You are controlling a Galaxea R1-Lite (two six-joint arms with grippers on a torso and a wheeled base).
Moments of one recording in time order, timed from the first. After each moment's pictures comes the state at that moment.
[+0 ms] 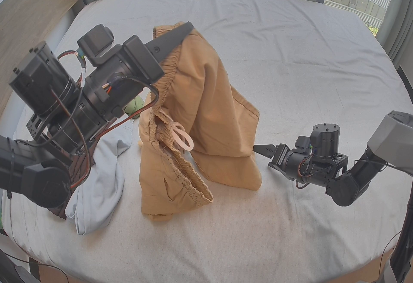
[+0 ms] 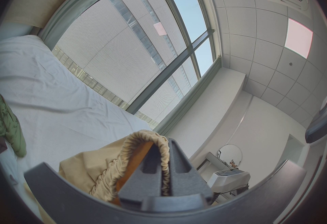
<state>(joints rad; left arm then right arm) -0.57 1.70 -0.88 -1.27 -0.30 -0.54 0.39 2.13 -0.78 -0.99 0.26 0.80</state>
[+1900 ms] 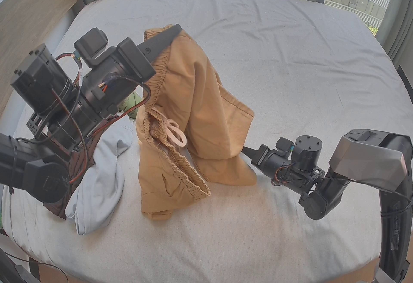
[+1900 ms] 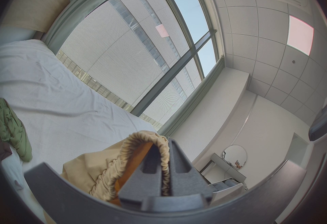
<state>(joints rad) -0.52 1.71 -0.88 -1.29 -0.30 -0.54 0.46 2.38 -0.89 -1.42 0.26 0.86</state>
